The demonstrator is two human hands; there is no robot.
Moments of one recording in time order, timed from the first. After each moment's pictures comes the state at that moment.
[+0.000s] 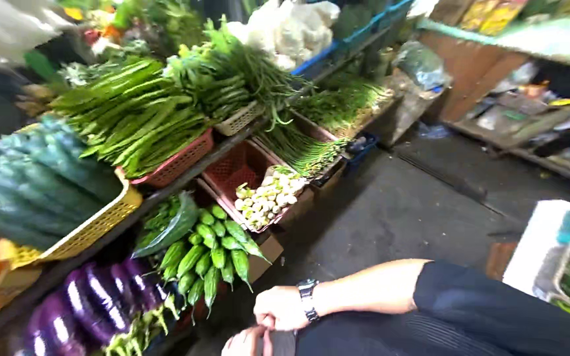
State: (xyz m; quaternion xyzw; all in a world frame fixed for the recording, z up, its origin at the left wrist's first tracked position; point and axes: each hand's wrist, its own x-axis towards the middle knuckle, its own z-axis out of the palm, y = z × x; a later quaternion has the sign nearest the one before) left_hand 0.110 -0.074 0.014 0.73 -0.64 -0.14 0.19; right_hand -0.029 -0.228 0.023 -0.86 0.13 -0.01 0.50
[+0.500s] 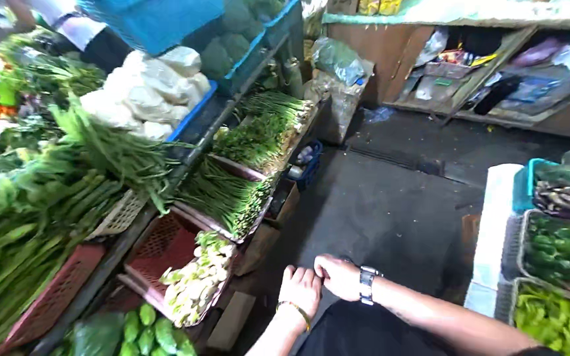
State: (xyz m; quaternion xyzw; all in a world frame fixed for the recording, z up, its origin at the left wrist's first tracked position) left_hand -0.233 -0.380 -0.009 0.36 -0.93 -0.02 0.05; right_hand -0.410 -0.384 0.024 -0.63 0.57 -0.06 0.52
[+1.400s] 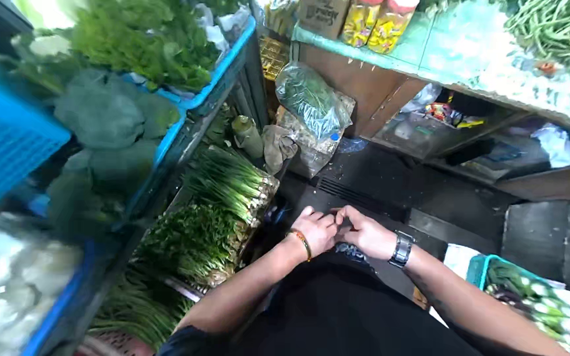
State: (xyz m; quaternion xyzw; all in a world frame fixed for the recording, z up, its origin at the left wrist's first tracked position) left_hand -0.659 -0.954 0.078 0.16 -0.96 -0.21 0.03; right_hand -0.832 -0.882 0.135 -0.47 0.66 -0.17 0.56
